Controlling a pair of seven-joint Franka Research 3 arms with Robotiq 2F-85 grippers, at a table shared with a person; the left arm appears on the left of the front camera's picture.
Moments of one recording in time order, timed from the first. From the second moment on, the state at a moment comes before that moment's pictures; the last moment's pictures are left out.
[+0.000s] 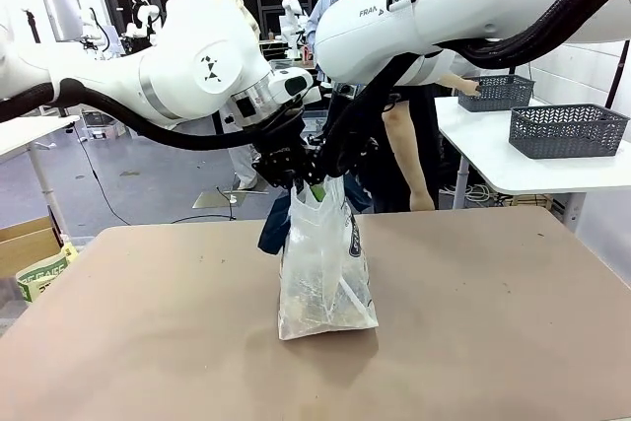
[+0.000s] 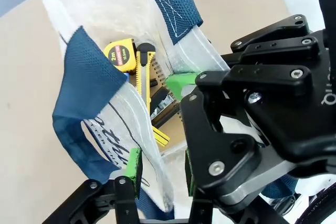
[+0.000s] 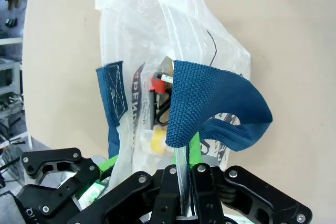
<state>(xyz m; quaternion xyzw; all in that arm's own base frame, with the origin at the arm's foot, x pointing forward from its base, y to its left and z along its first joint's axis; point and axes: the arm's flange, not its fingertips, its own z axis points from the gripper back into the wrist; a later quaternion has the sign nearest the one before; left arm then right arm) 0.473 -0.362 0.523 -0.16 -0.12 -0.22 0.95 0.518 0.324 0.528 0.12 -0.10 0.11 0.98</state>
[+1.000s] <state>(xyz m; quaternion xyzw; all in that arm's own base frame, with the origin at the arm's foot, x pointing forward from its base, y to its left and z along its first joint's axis) 0.457 -0.367 0.538 -0.20 -0.13 -0.28 0.93 0.521 0.322 0.526 0.12 -0.09 0.10 0.98</state>
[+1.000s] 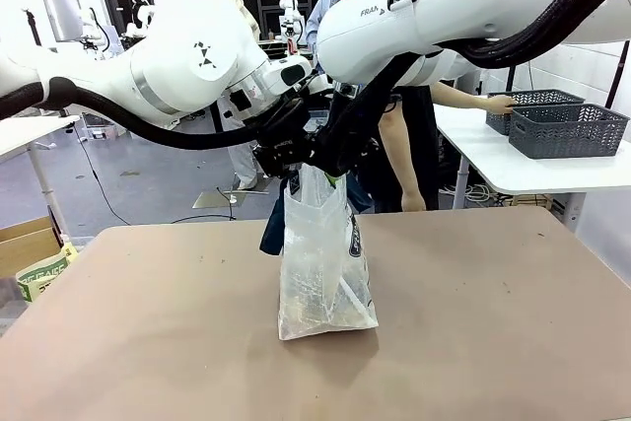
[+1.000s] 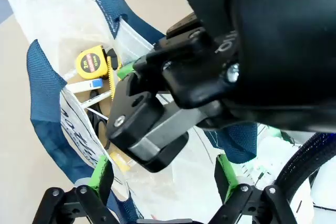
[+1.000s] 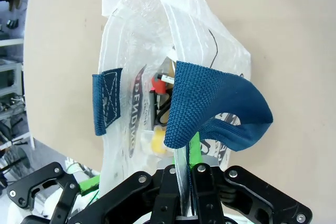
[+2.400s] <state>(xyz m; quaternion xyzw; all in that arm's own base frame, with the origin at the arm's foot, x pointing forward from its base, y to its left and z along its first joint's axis) 0.455 -0.372 0.548 -0.24 -0.18 -0.31 0.90 0.521 0.322 0.524 0.12 -0.09 0.10 0.98</state>
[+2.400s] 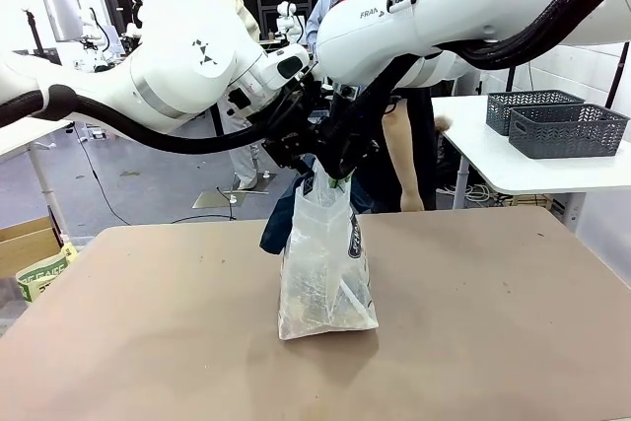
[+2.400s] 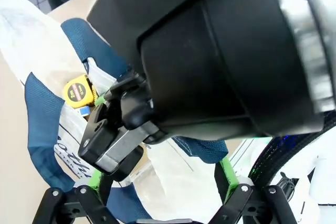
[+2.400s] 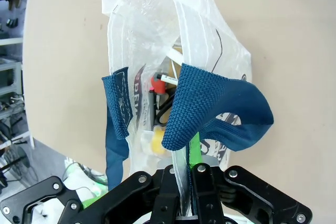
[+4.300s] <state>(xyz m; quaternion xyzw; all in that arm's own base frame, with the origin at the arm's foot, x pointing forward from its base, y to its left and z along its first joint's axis) 0.442 -0.370 0.512 -0.17 -0.20 -0.28 0.92 0.524 0.321 0.520 0.13 -0.09 0.10 0.98</state>
